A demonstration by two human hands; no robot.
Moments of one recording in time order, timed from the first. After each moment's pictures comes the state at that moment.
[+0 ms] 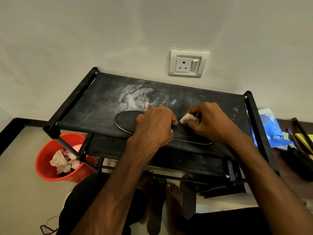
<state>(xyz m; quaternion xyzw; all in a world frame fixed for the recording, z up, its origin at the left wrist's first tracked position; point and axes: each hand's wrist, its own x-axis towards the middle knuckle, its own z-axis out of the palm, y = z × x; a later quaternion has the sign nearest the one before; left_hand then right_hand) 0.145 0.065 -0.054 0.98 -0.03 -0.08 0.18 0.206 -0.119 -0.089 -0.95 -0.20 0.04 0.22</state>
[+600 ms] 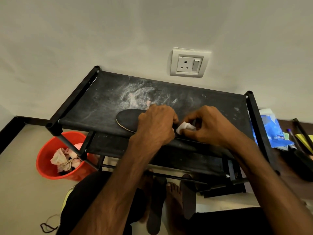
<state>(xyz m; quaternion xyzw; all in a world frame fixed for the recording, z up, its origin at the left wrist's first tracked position) 0.146 0.065 -0.056 0.98 -0.04 -0.07 0.18 0.190 -0.116 -0.078 -0.93 -0.26 0.09 0.25</state>
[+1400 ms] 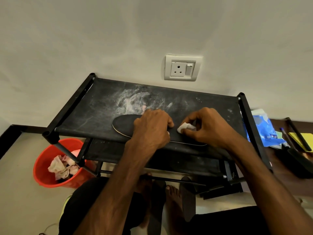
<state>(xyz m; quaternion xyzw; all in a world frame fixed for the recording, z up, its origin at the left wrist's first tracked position) 0.146 0.065 -0.057 0.98 -0.03 -0.08 0.20 0.192 -0.128 -0.081 -0.93 -0.23 0.06 0.27</state>
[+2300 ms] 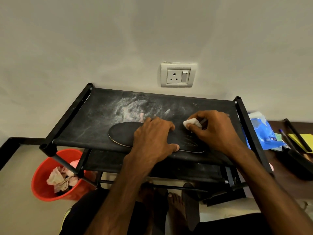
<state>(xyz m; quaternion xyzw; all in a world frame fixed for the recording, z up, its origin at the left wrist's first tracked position) 0.142 0.062 -0.057 0.98 -0.06 -0.08 0.18 0.190 -0.137 -0.087 -0.95 -0.12 -0.06 0.29</state>
